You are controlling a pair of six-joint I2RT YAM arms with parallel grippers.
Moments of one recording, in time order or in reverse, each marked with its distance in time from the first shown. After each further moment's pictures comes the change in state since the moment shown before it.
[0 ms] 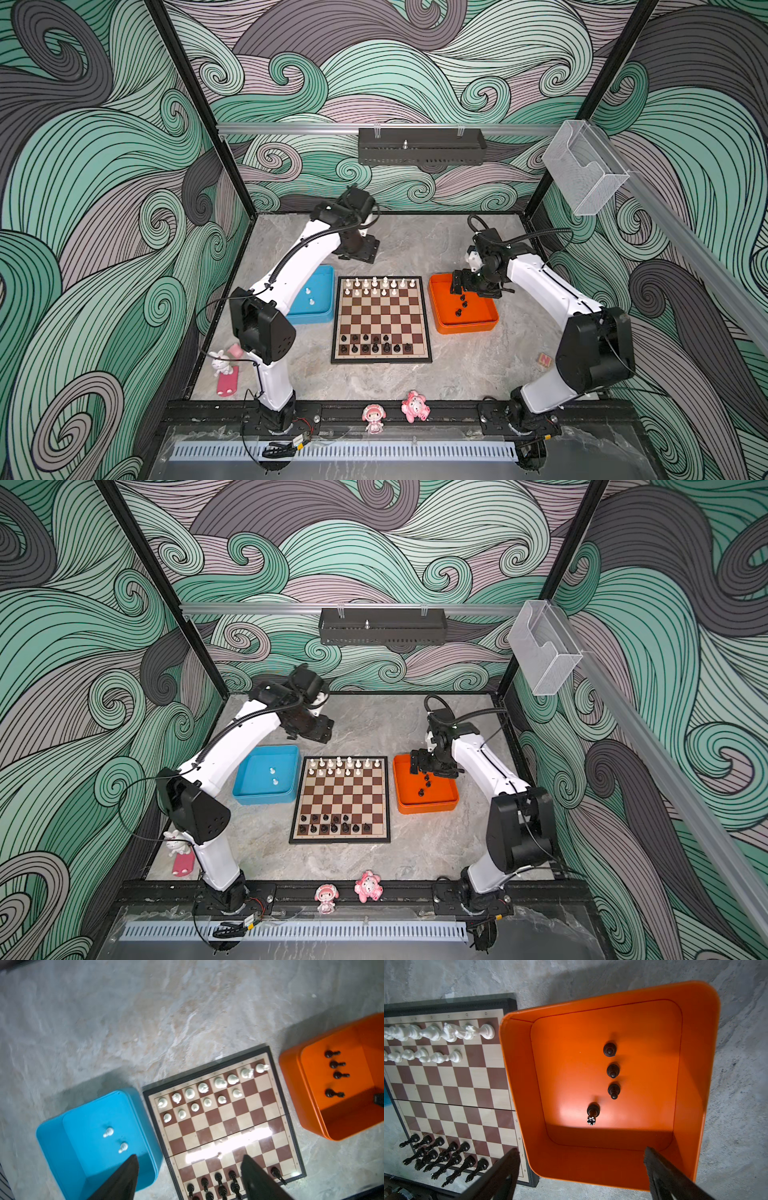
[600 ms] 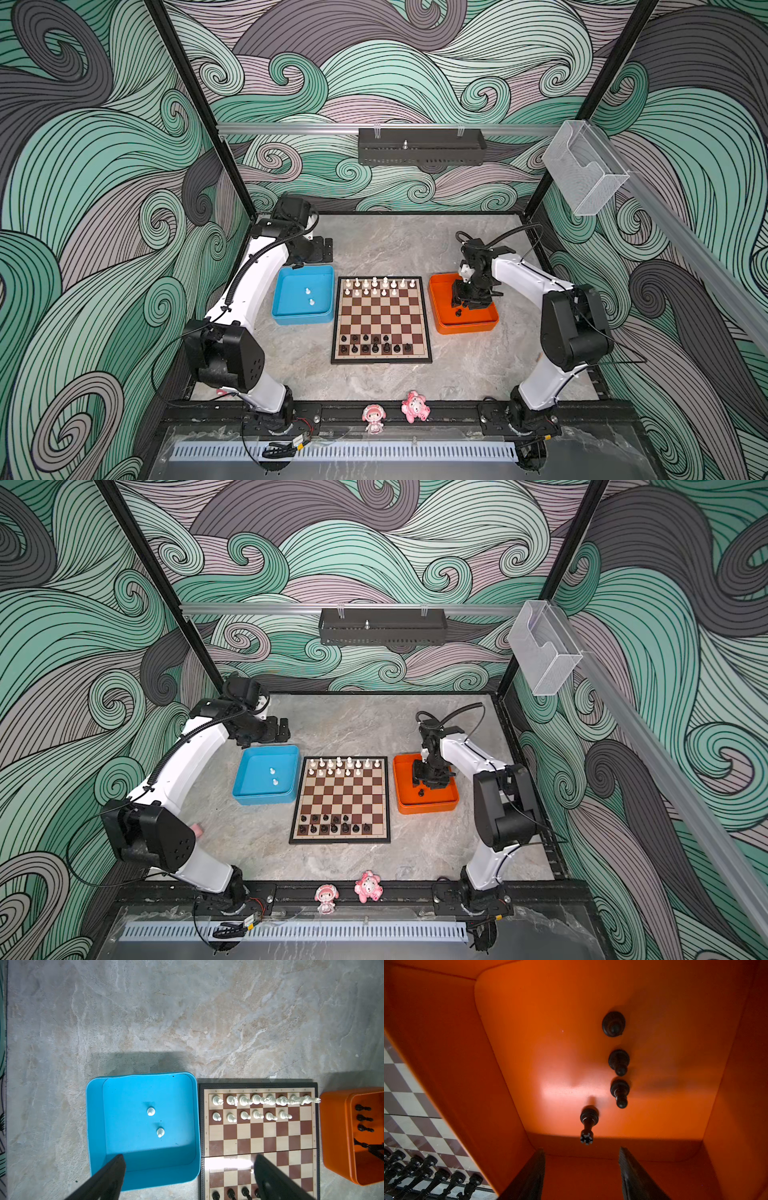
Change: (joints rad) left arm 0.290 -0.214 -0.324 0.195 0.121 -0.021; right arm 0.029 0.145 -0.037 0.007 0.001 0.031
